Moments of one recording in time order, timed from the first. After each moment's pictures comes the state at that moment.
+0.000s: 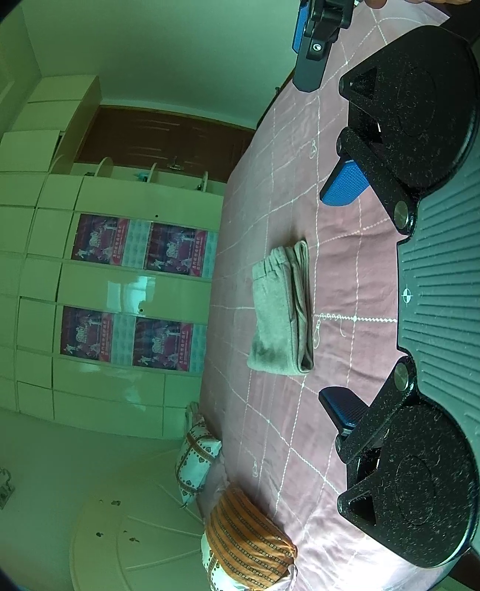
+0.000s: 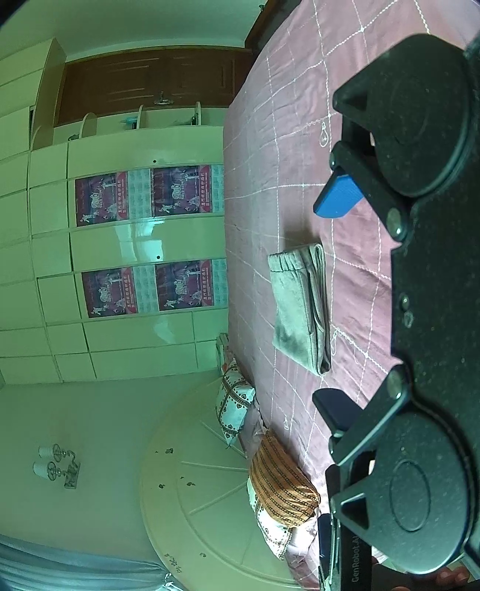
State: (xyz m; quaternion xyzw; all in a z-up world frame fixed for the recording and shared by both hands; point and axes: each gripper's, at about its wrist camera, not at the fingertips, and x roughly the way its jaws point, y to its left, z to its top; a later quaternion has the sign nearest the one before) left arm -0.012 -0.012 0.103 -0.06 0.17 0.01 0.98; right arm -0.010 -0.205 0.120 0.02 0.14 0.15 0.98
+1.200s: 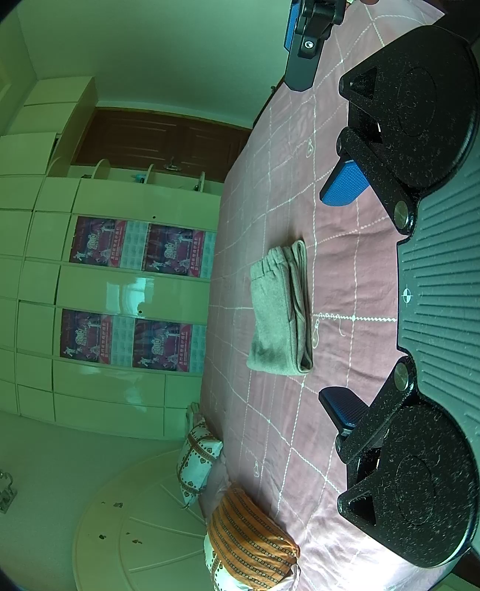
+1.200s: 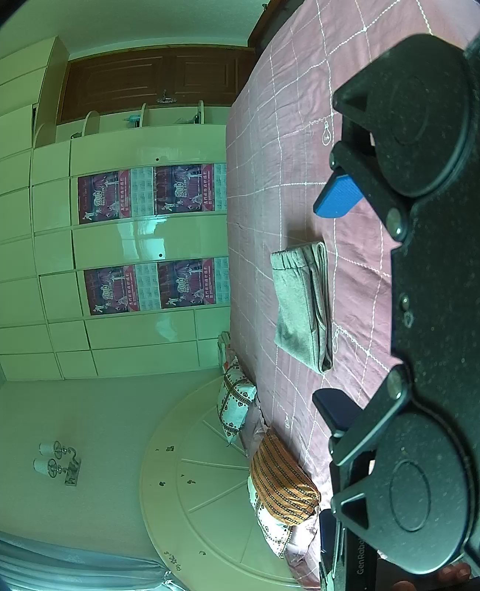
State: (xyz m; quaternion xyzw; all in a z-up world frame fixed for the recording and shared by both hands) left arm -0.012 -0.013 0.103 -0.05 0.17 0.01 0.98; right arm -0.011 -0.208 0.121 0.02 0.14 0.15 0.98
